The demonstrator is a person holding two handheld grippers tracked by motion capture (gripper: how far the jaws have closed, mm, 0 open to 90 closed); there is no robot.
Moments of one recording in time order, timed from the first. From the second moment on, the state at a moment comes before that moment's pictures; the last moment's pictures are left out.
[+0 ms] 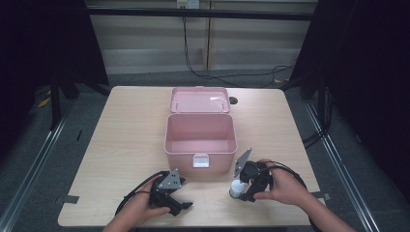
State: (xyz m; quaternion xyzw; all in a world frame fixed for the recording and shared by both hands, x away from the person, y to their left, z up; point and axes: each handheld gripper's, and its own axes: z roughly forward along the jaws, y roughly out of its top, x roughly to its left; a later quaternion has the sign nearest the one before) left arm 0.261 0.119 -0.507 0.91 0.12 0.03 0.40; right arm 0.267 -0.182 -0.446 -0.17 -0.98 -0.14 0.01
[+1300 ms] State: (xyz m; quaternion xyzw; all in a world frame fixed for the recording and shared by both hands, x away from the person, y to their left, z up) left arm 0.261 0.119 -0.507 0.91 0.12 0.03 0.40; right arm 0.282 -0.167 -0.411 -0.16 -0.98 -0.09 0.04
